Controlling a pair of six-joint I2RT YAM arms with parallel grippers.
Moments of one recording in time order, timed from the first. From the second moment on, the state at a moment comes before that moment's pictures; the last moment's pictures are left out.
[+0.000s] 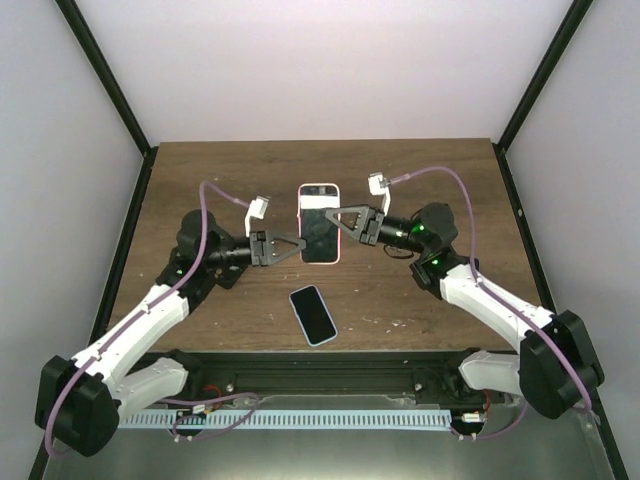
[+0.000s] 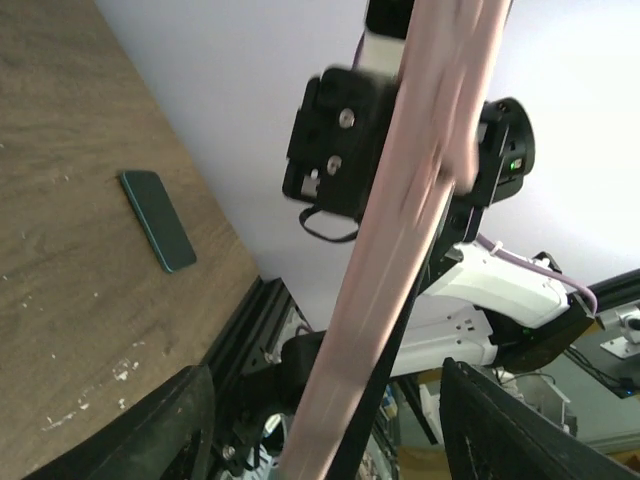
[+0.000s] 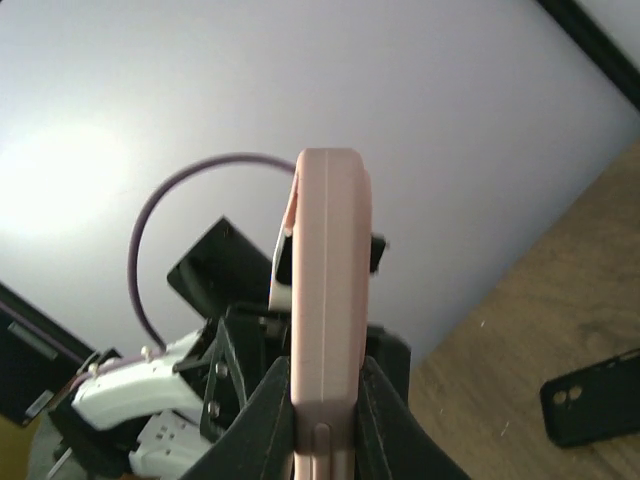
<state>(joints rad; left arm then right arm) -0.45 1.02 0.69 0.28 0.97 -1.00 0.53 1.22 0.72 0.75 -0.83 1.03</state>
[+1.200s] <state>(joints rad) -0.48 1.03 0.73 0.10 0.89 -0.87 0.54 1.24 0.74 0.68 -0.70 1.01</state>
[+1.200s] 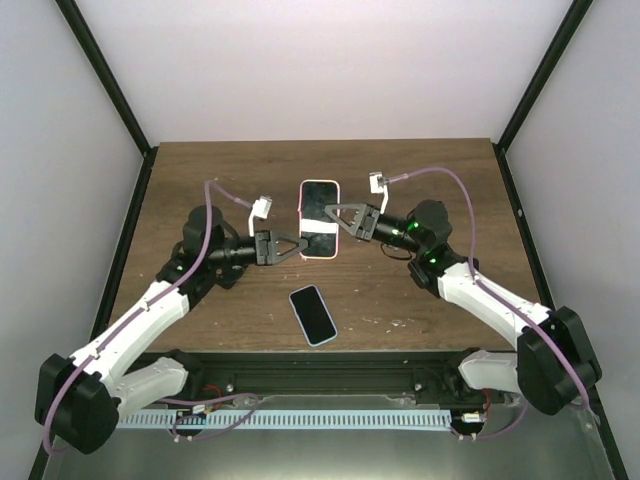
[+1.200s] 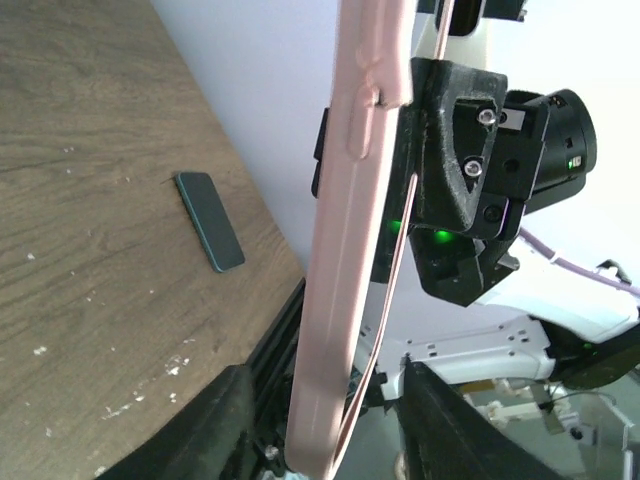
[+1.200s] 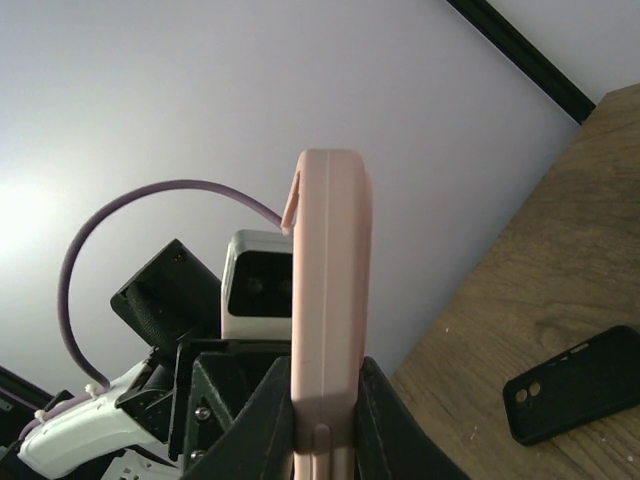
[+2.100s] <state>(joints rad) -0.48 1.04 0.78 -0.27 0.61 -0.64 0.46 1.31 0.76 0.27 -0.65 0.75</state>
